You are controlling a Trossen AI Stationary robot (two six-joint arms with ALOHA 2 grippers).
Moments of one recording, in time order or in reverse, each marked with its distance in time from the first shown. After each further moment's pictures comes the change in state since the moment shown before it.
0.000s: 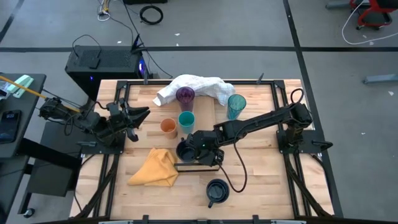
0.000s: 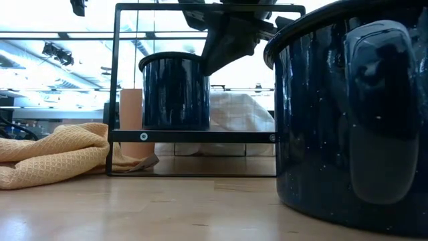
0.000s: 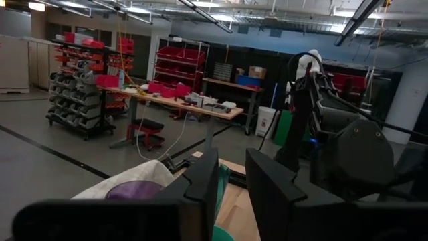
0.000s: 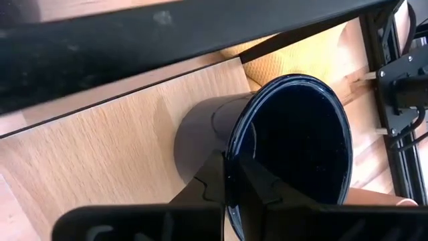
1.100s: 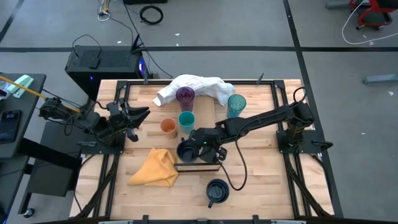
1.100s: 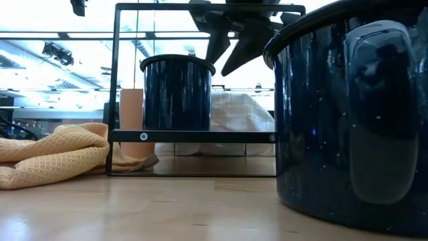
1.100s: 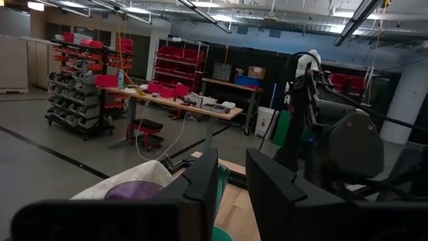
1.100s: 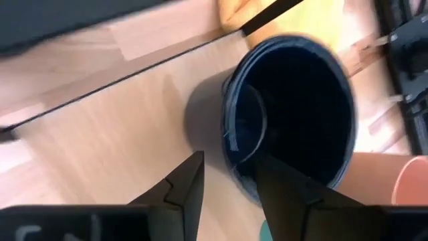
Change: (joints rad) left arm 0.000 0.000 0.000 0.002 0.003 -0.002; right arm -0.017 -0.034 0.003 -0.086 0.028 0.081
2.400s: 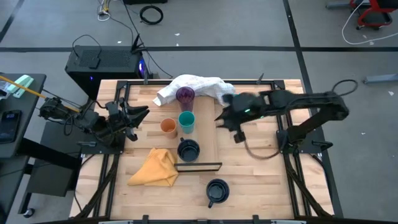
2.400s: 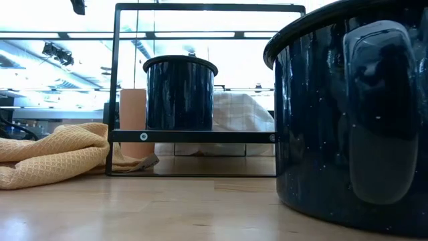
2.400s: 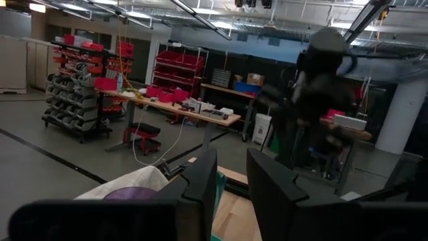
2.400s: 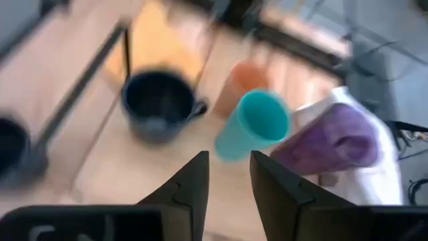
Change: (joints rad) left arm 0.000 0.000 0.000 0.036 0.000 0.001; right arm -0.080 -0.469 -0.037 -0.135 0.099 0.655
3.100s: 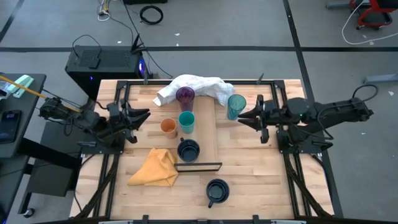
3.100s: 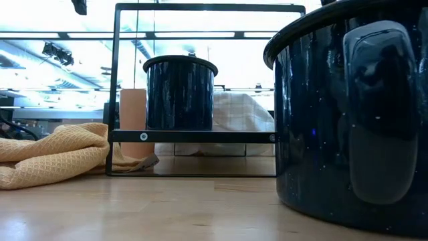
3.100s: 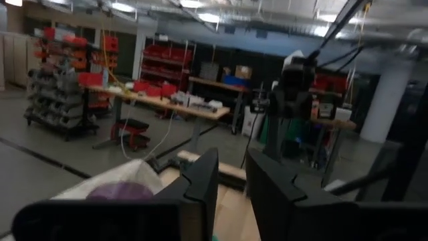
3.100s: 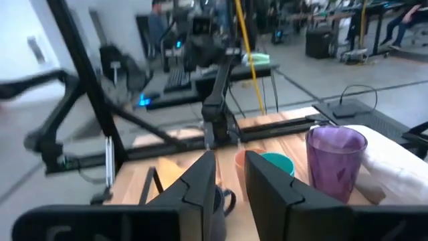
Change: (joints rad) left arm 0.000 0.000 0.000 -0.037 0.052 -0.021; right arm 0.093 -0.621 -0.691 0.695 0.154 0.523
